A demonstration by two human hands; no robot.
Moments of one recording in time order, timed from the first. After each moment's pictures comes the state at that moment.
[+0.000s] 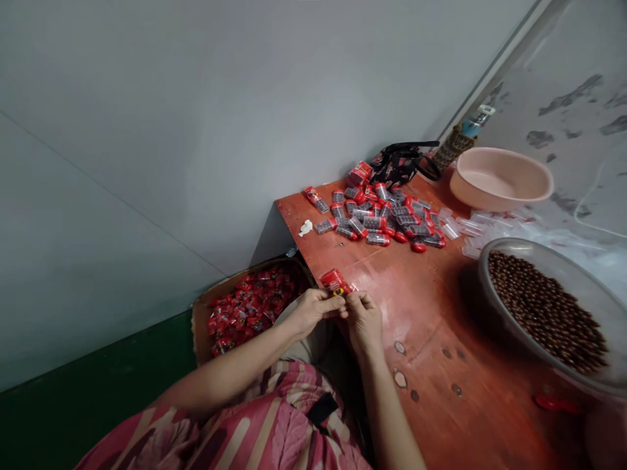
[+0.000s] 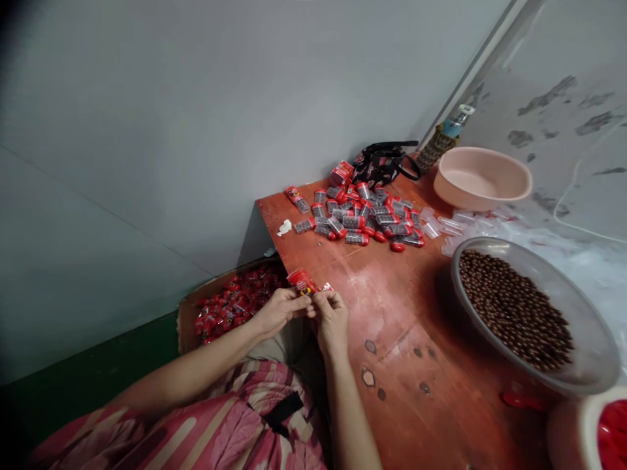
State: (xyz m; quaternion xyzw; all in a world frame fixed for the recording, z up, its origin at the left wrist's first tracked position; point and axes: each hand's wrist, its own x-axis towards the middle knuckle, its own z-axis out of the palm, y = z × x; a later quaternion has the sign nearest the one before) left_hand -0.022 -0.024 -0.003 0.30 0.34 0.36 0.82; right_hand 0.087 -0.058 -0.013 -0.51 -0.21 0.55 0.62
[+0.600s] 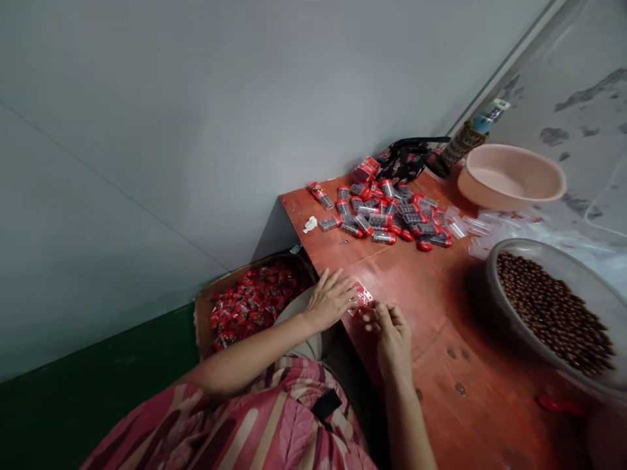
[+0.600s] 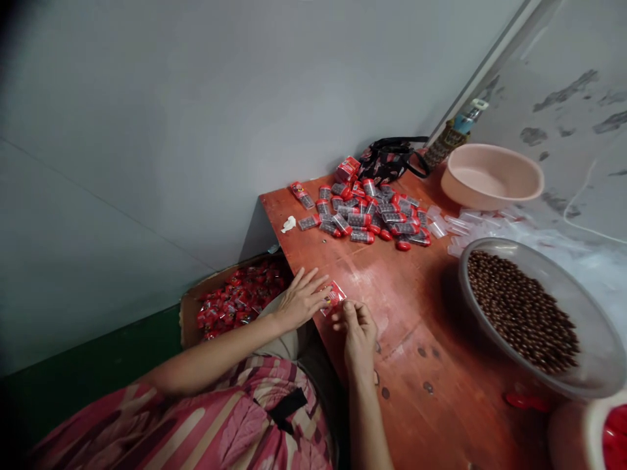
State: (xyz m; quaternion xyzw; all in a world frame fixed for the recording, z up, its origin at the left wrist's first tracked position) left_hand -0.015 -0.013 -0.024 0.82 0.36 0.28 0.33; right_hand 0.124 -0.088 -0.012 -0.62 -0.27 0.45 0.58
